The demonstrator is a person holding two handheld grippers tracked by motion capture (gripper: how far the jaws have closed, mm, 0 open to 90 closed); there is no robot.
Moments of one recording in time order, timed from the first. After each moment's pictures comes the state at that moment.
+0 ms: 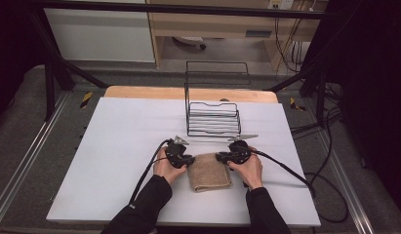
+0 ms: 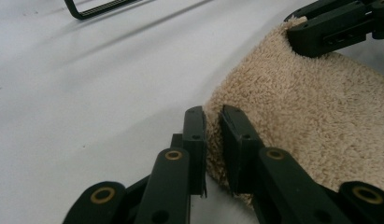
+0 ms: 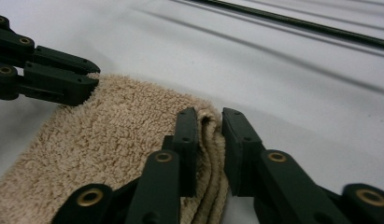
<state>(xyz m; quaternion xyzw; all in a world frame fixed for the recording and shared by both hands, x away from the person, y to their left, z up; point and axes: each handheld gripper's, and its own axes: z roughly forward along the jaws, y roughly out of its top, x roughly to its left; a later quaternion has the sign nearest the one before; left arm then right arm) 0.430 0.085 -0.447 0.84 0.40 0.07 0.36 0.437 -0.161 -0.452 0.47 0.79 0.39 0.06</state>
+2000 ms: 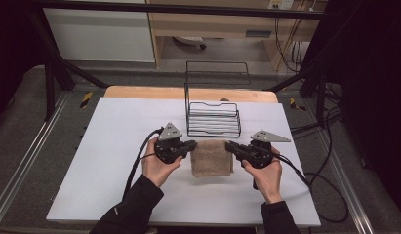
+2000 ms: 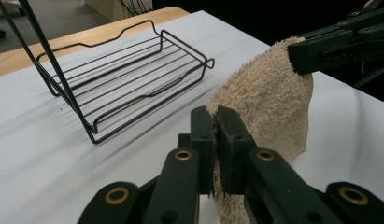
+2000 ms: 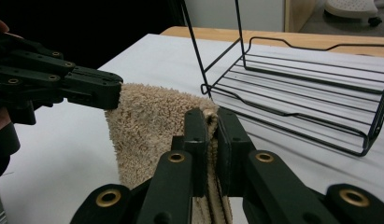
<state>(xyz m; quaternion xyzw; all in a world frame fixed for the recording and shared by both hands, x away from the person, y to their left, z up) 0.392 0.098 -0.350 0.80 0.32 0.13 0.49 0.376 -0.186 -0.361 0.43 0.72 0.53 0.13</state>
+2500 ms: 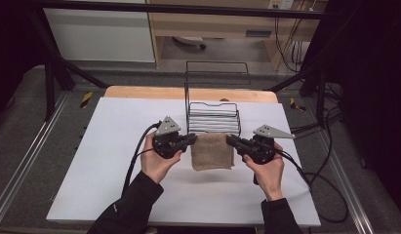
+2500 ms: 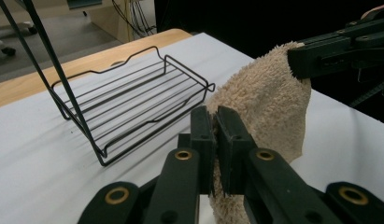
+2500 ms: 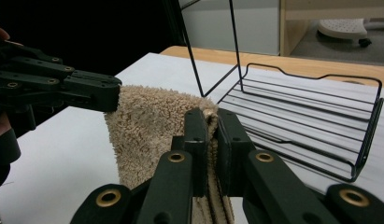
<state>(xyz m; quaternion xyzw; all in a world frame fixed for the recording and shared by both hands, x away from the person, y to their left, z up) 0.394 0.099 -0.330 0.79 0.32 0.14 0.51 0.377 -0.186 -0.341 0.42 0.71 0.55 0.15</state>
